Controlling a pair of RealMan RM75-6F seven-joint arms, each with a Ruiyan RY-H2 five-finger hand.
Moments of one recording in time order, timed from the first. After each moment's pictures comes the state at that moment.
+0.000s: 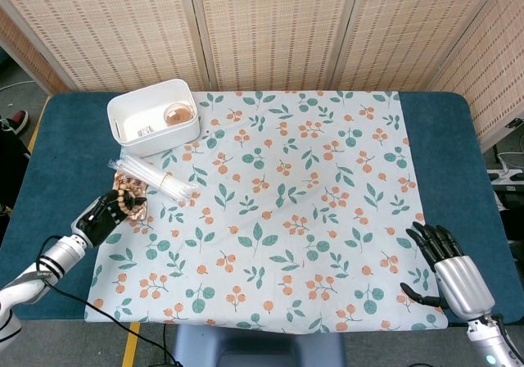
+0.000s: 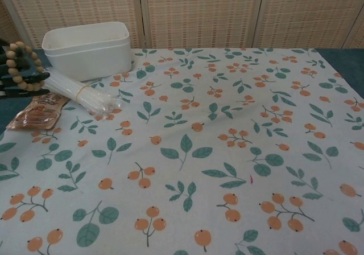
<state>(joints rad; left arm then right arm) -0.09 -1.48 -1.13 -1.39 0.49 -0.31 -0.40 0.08 -1.08 -0.06 -1.66 -1.72 1.48 0.04</state>
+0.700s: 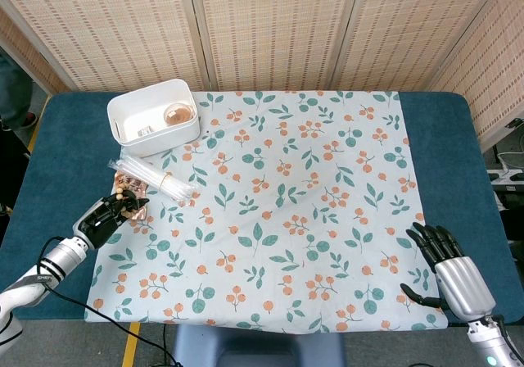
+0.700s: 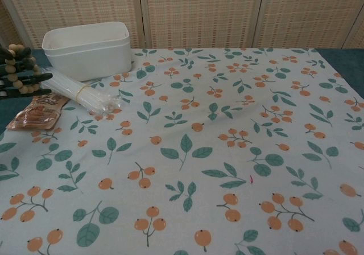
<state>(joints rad) -0.07 -1.50 -1.15 -1.40 0.48 -0.34 -0.33 0.08 -1.08 -0.07 -1.66 -1.72 1.49 0.03</state>
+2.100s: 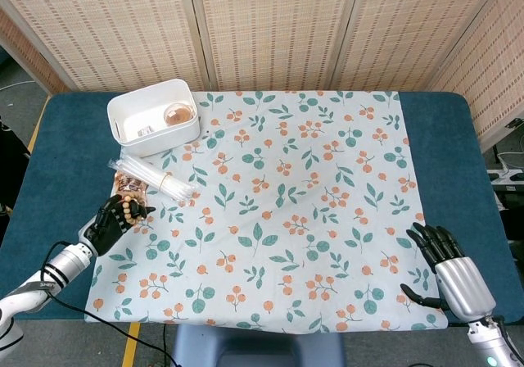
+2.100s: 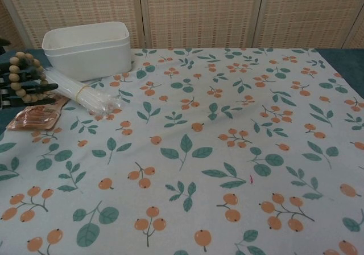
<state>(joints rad) -0.05 -1.49 -1.11 -1.43 0.49 -0.37 -0.27 0.08 -1.07 -0.07 -1.66 -1.73 1.49 0.03</state>
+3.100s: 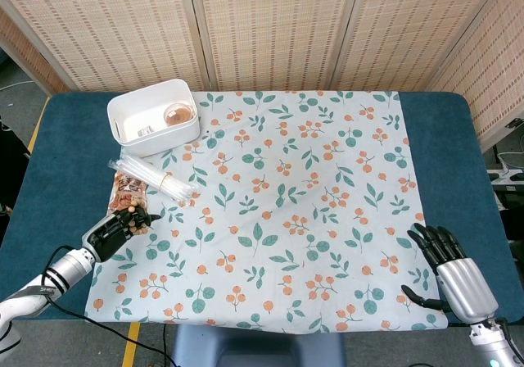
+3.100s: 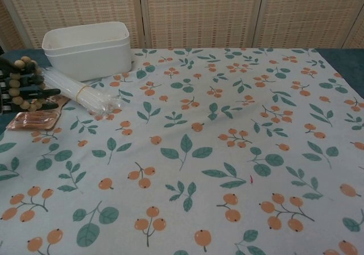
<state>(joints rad) -0.04 -1.46 -1.09 -1.46 0.47 -0.39 -0.27 0.07 -1.07 -0.07 -1.67 -1.74 1.51 0.04</state>
